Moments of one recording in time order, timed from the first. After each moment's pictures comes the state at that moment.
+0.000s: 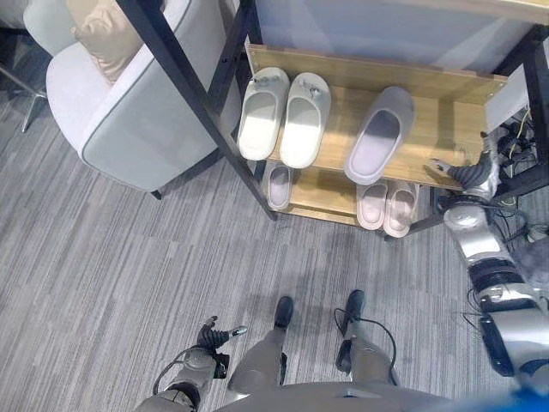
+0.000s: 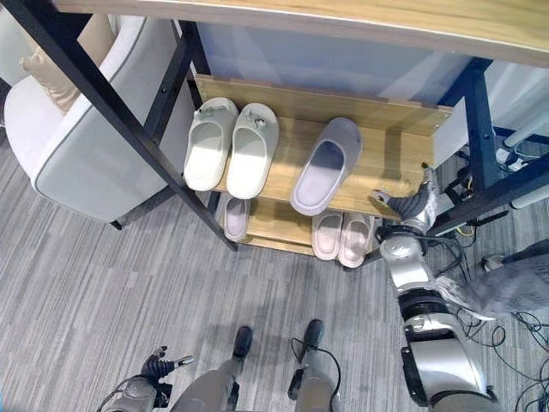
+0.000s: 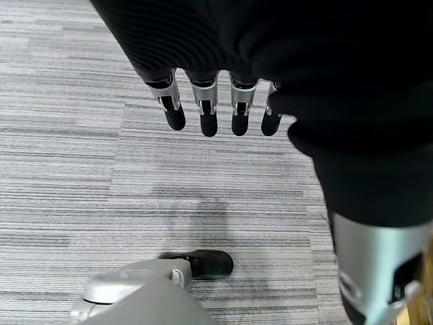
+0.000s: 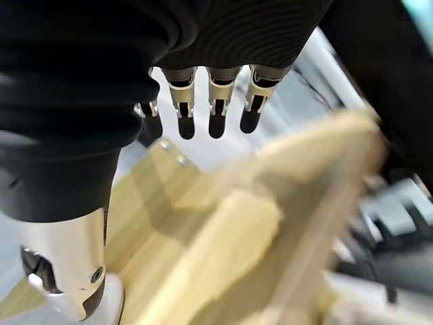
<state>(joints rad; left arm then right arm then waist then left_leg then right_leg) -0.10 0.21 -0.19 1.26 -0.14 -0.16 0.20 -0.58 -0.44 0.06 0.71 -0.03 -0.03 -0.59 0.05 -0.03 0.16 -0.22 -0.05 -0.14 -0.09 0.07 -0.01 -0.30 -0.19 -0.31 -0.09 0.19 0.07</state>
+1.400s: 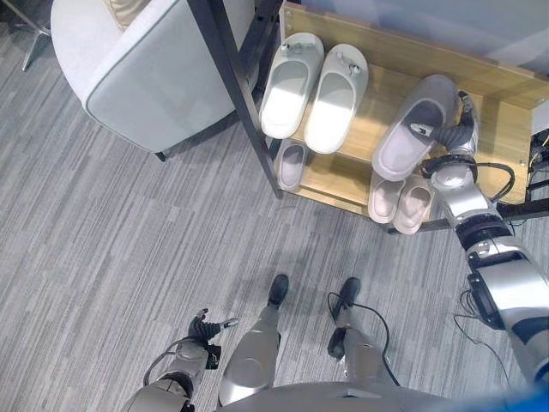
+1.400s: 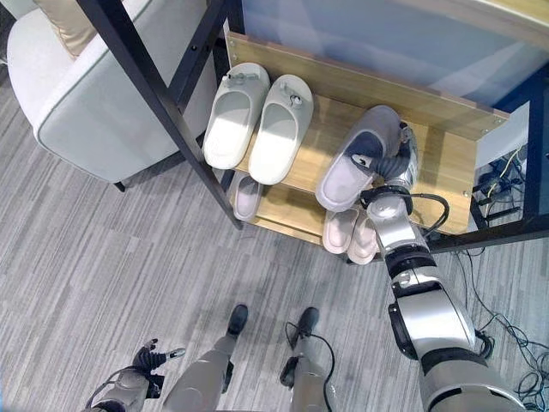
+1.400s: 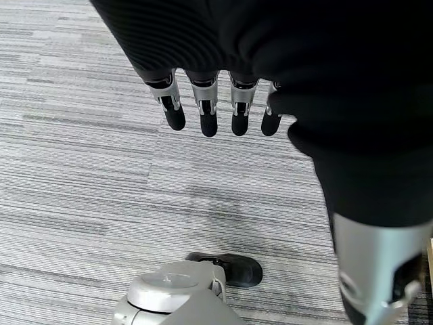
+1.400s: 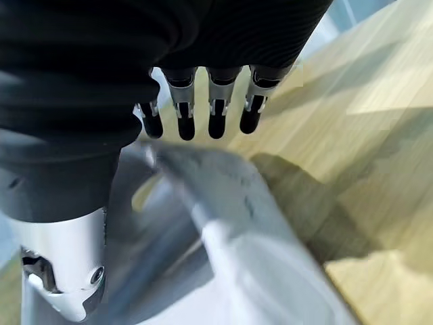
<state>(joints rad) -0.15 0.25 -0.20 1.29 -0.16 -0.16 0.21 -0.91 -0.49 0.24 0.98 0.02 -0.06 -0.52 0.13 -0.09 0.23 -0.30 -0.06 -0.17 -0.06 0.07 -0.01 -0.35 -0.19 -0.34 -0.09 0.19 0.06</state>
